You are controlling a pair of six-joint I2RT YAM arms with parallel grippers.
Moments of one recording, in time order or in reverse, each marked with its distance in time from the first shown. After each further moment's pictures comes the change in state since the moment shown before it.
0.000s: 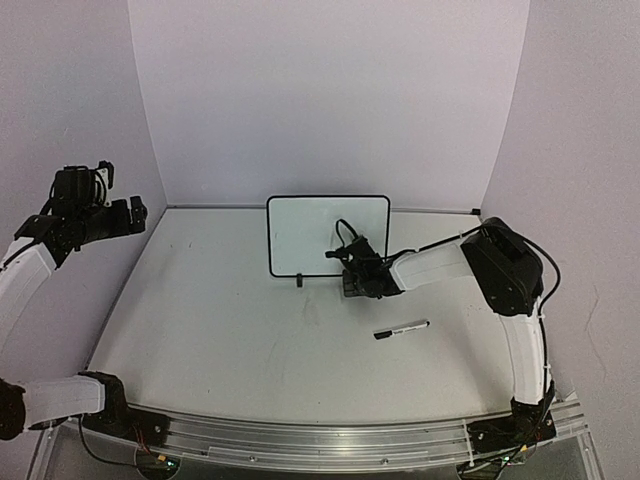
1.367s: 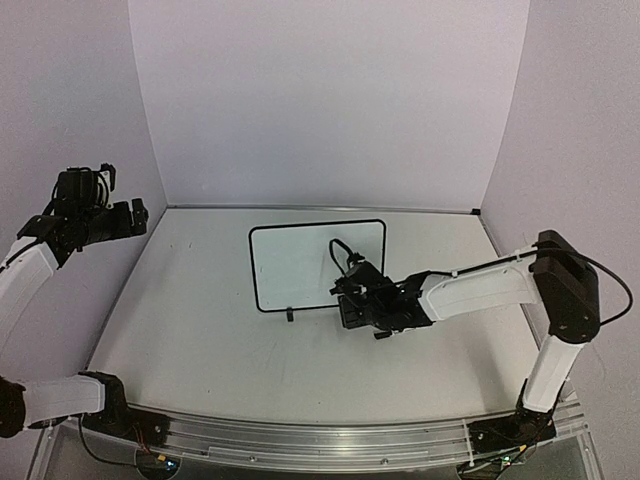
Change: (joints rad) left arm 0.000 0.010 -0.009 0.000 -0.007 -0.006; right arm 0.235 -0.372 -0.306 -0.095 0.023 0.067
